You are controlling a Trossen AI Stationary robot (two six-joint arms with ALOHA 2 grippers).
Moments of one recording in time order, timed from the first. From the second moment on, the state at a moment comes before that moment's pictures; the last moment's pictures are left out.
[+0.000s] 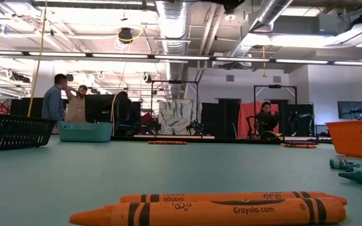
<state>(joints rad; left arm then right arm) -0.51 1.59 0.91 0.65 -0.37 0.22 0.53 1.71 1.06 0.29 0.43 -0.11</state>
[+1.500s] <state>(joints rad) -0.56 1.61 0.91 0.27 -0.57 -0.05 0.57 1.44 1.06 -0.99 0.49 0.91</state>
